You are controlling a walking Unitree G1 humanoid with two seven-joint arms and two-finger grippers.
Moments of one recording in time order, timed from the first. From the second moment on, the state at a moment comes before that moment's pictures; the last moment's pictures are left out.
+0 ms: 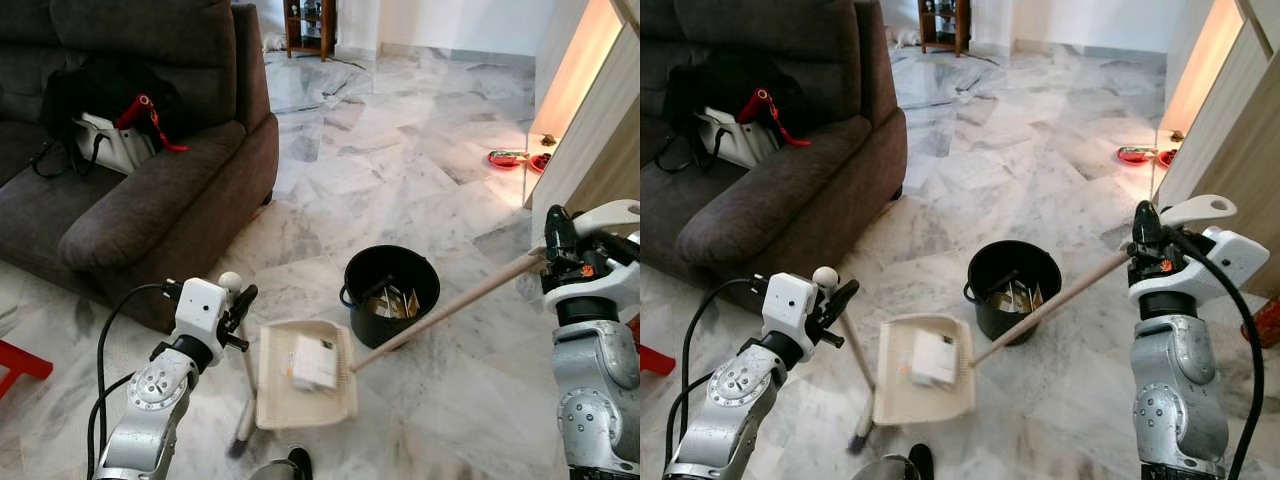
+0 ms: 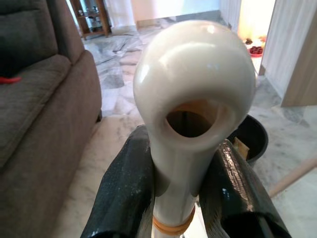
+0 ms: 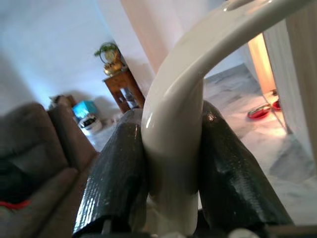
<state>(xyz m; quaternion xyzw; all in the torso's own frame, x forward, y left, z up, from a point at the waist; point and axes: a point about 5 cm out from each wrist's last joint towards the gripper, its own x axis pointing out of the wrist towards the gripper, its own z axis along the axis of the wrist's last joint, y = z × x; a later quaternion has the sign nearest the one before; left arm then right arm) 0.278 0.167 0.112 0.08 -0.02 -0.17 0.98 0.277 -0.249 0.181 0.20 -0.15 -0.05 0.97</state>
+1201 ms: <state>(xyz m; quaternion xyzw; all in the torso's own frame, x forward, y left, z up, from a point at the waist) 0.279 0.156 0.109 0.08 -0.03 -0.17 0.98 0.303 -0.232 0.238 0.14 -0.28 -0.14 0.94</state>
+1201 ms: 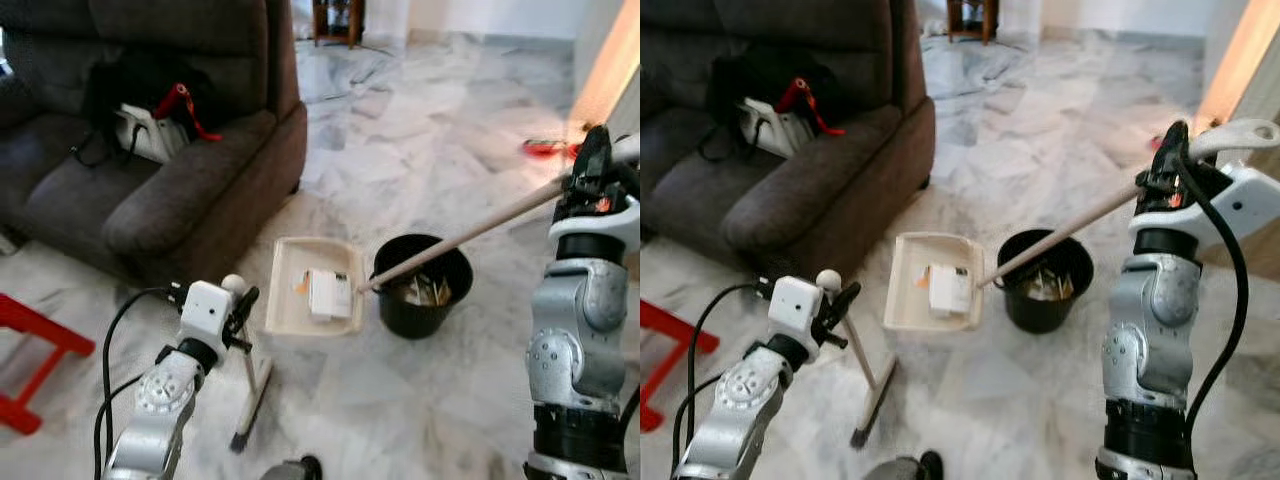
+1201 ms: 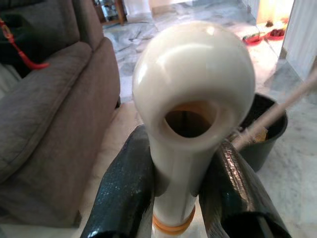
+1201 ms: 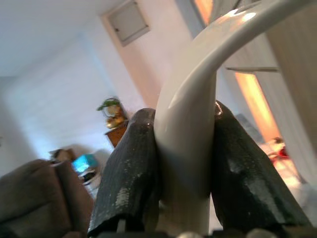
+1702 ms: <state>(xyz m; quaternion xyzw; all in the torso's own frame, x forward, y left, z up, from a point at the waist) 0.282 0.152 0.114 0.07 -0.04 -0.17 0.98 0.314 -0.226 0.250 0.09 -0.30 -0.13 0.94</state>
